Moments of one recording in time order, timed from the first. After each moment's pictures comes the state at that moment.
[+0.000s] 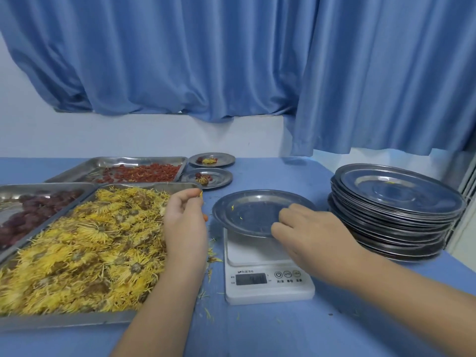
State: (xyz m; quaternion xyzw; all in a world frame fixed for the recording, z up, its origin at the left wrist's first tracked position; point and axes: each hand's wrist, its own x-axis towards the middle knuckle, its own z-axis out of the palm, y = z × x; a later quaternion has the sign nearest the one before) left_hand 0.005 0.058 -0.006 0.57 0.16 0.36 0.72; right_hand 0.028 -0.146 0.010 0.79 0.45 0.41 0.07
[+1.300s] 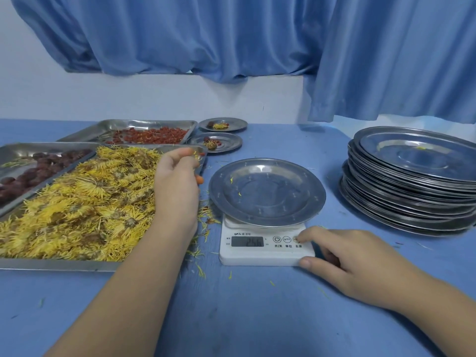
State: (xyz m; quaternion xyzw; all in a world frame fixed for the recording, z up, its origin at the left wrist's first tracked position) left_hand 0.006 0.061 -0.006 0.57 0.17 0.36 0.72; right_hand 0.010 -0.209 -0.039 0.89 0.42 0.09 -0.13
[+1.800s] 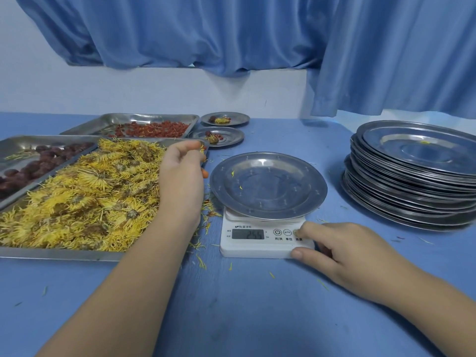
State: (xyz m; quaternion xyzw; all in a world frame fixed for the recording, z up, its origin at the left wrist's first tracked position) left_hand 0.005 0.055 -0.006 0.60 0.16 0.36 0.70; right_hand 0.006 -0.200 -0.041 0.91 0.39 0.10 -0.12
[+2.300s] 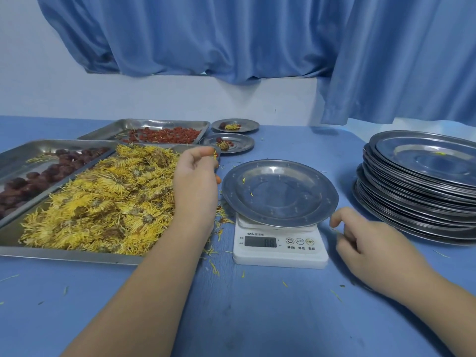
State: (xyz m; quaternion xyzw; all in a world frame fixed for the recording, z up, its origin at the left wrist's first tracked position) left_hand 0.004 0.058 -0.006 0.59 0.15 0.38 0.70; right_hand 0.017 -0.205 -0.038 0.95 0.25 0.12 -0.15
